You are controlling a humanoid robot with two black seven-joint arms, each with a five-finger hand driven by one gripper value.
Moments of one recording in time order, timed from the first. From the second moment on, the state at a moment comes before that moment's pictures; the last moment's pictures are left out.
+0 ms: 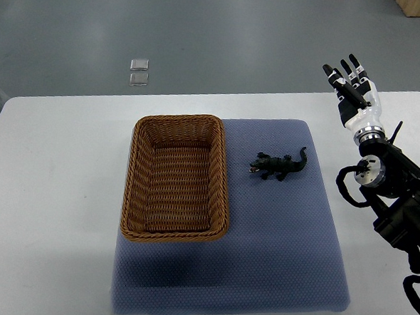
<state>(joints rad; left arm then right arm) 0.00 0.00 -0.17 -0.16 0.03 0.06 0.07 0.67 -0.13 1.02 0.65 -0.28 0.00 0.42</state>
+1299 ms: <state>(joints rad) 0.01 0.00 -0.17 -0.15 0.03 0.06 0.08 0.68 -0.13 1.01 0.66 -0.30 0.00 0.42</state>
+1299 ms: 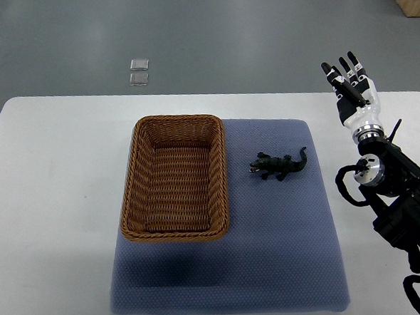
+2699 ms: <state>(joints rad) 0.01 0.00 -0.17 -0.15 0.03 0.06 0.08 1.11 -0.53 0.12 1.06 -1.58 0.26 0.31</state>
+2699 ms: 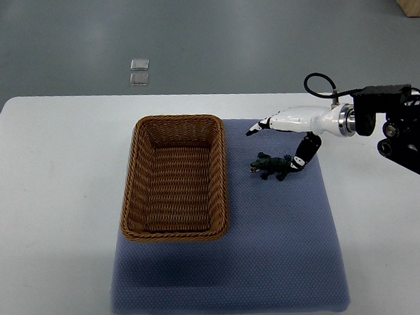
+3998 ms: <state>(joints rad) 0.01 0.00 -0.17 -0.15 0.03 0.06 0.08 1.02 -0.46 0.11 0.97 -1.64 0.20 0.21</state>
